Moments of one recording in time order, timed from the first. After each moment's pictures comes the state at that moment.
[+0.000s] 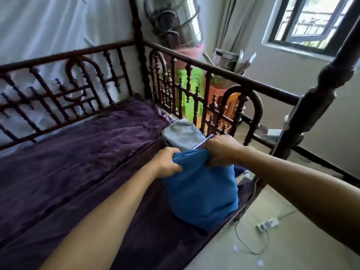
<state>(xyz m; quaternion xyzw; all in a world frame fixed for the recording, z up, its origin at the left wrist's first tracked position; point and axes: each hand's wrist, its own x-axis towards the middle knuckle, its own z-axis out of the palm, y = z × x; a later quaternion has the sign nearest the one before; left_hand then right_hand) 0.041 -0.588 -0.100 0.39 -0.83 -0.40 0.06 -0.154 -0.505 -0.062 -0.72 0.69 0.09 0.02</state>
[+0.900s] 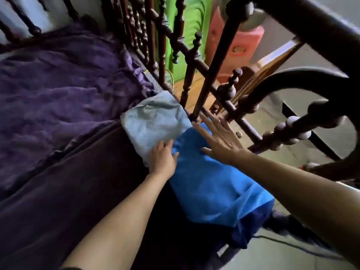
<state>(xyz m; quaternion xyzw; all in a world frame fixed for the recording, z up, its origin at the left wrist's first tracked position) -0.220 -0.820 -0.377 0.54 -0.80 -0.26 0.04 -0.418 -0.770 -0.320 -0.73 0.68 0.07 0.02</state>
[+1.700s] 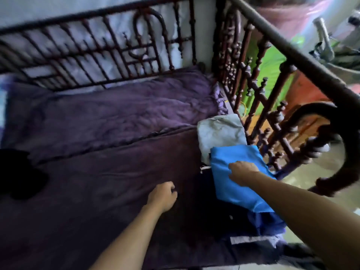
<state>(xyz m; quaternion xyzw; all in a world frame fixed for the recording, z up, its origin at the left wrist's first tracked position) -0.066 -0.609 -0.268 0.73 -0.61 -0.30 -0.03 -0.342 -0.692 -0.272 -0.73 0.63 0.22 0.15</state>
